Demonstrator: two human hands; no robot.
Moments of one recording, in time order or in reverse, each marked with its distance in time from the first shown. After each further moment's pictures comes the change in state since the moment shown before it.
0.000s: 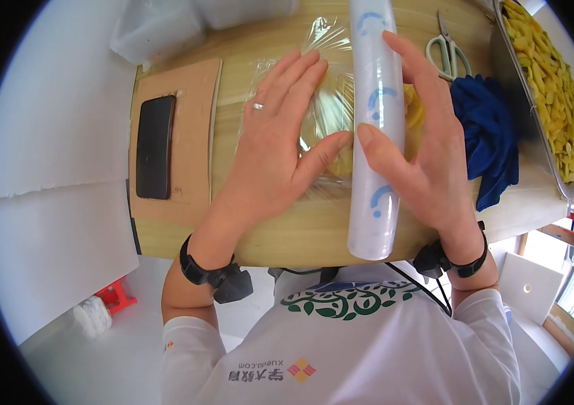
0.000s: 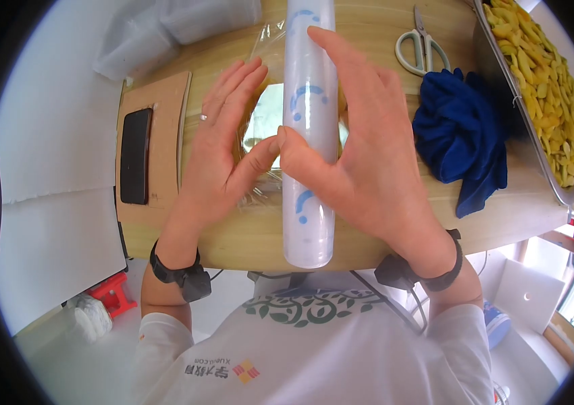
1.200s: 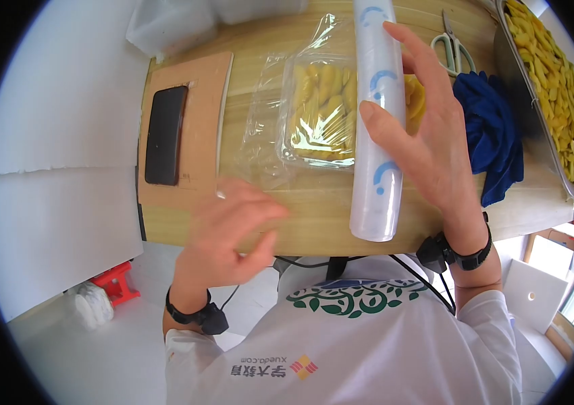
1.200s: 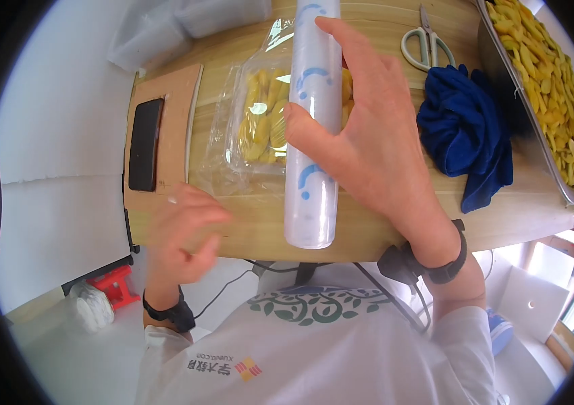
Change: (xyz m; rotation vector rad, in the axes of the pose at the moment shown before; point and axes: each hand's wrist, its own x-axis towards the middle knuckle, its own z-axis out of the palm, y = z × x) left_hand -0.087 0.037 -0.062 -0.011 -0.132 0.070; right_hand 0.002 0.002 -0.001 0.037 0.034 0.047
